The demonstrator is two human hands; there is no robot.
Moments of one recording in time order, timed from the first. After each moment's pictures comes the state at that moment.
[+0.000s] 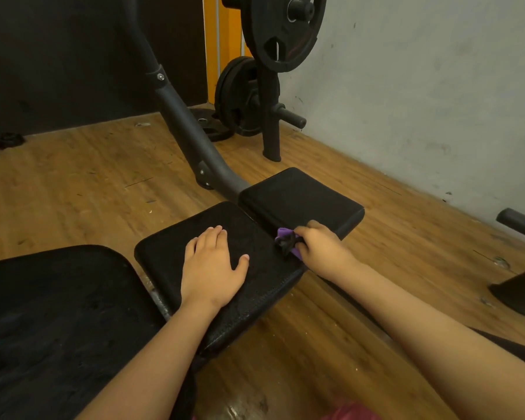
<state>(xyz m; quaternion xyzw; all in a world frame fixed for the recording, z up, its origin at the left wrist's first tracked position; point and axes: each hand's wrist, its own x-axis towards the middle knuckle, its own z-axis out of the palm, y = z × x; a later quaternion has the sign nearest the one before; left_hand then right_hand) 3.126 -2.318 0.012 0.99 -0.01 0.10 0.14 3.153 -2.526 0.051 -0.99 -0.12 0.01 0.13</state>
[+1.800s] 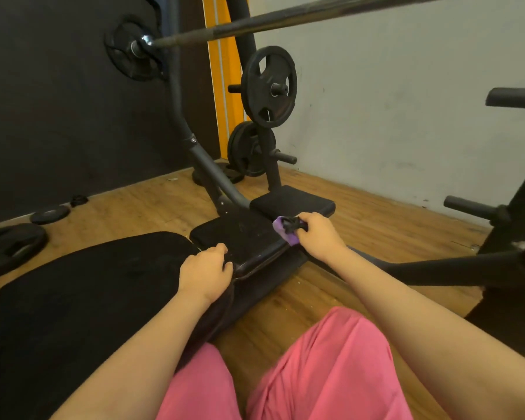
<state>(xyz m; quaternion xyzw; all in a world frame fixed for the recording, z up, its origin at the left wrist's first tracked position) 2.919 -2.273 0.095 0.98 -0.06 0.12 0.11 2.962 -2.504 0.120 -0.94 -0.05 -0.10 0.33</state>
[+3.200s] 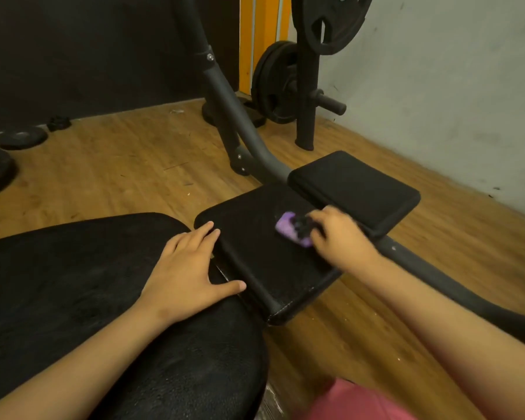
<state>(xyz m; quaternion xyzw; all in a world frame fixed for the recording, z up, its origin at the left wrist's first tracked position) 3.061 -2.185 0.020 0.98 -0.10 0.04 0.15 3.130 -2.447 0.039 -0.97 -0.15 -0.05 0.18</state>
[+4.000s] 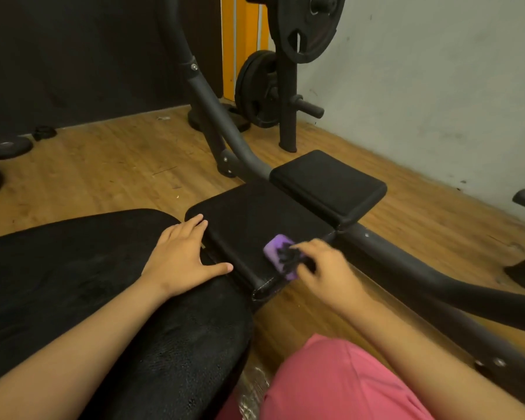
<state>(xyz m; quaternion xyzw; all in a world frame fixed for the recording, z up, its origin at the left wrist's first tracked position) 3.058 -2.190 0.029 0.99 -0.09 0.01 0.14 3.034 -2.456 0.020 -0.94 -0.15 -0.08 0.29</state>
